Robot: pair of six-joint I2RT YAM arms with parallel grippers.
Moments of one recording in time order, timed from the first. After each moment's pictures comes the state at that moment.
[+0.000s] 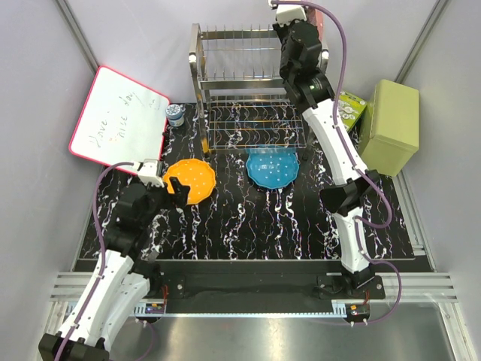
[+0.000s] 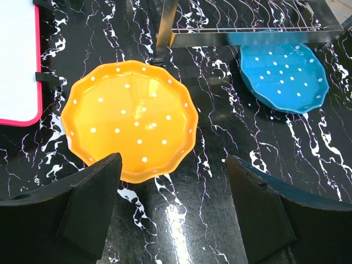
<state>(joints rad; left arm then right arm) -0.23 0.58 0.50 -0.23 0.08 -0.22 0.51 2.20 2.73 -0.23 0.62 -0.53</state>
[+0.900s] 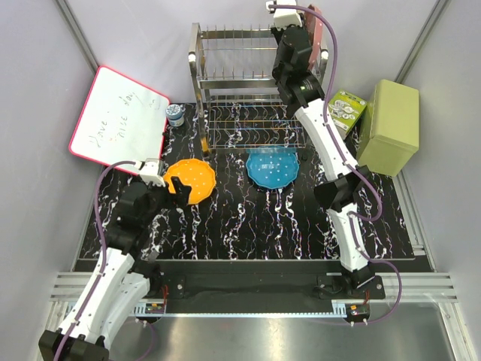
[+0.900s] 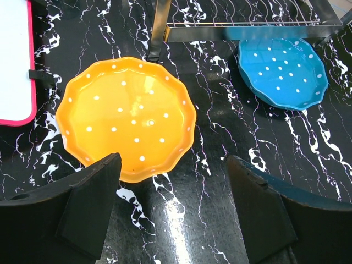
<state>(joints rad) -0.23 0.60 0.50 -0.22 0.10 -0.22 0.51 2.30 2.76 -0.19 0.72 -0.52</state>
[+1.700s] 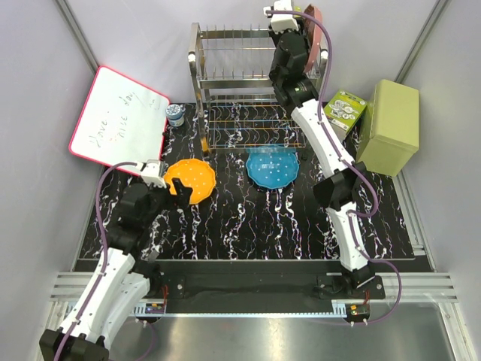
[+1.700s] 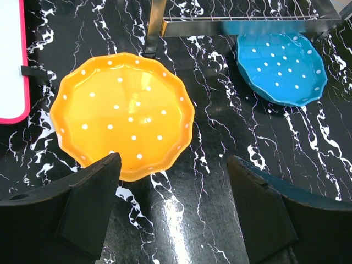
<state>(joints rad) -0.23 0.60 0.48 -0.21 0.11 -0.22 0.50 2.33 2.69 -0.04 0.73 -0.55</state>
